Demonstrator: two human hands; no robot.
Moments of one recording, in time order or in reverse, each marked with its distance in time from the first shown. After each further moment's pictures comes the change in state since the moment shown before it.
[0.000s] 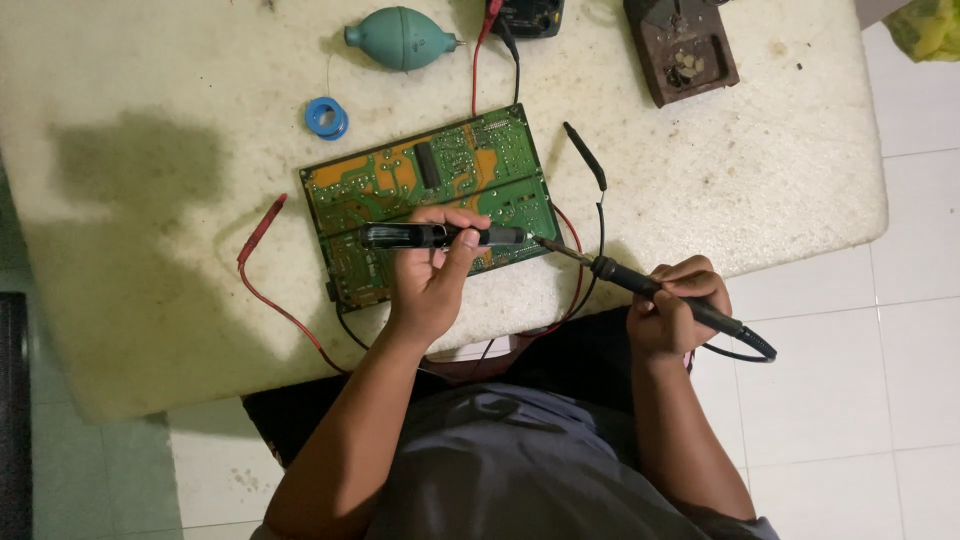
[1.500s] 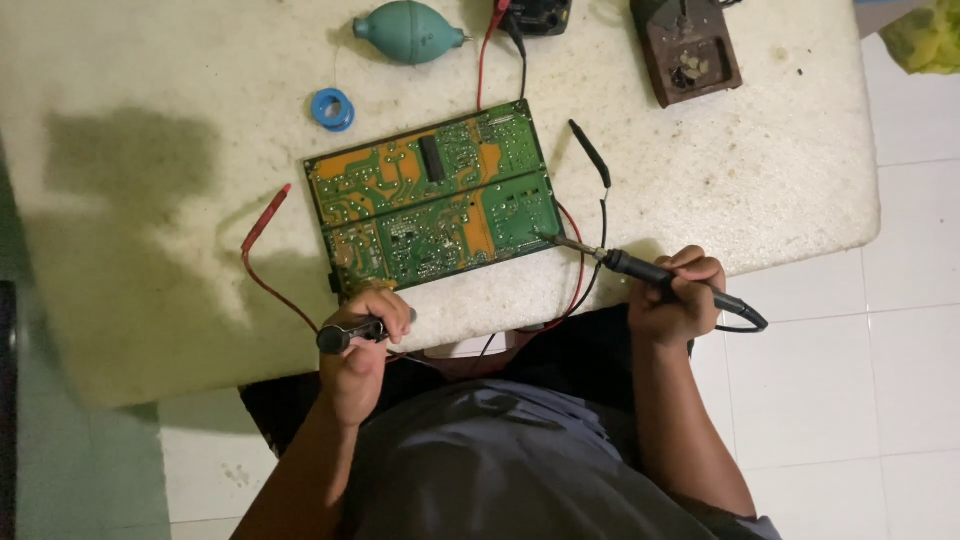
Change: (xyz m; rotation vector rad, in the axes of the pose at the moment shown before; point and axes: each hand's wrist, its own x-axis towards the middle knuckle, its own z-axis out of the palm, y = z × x) left_hand -0.078 0.028 -0.072 -0.178 -0.041 0.022; right_hand 0.008 0.009 -0.022 0.059 0.141 0.262
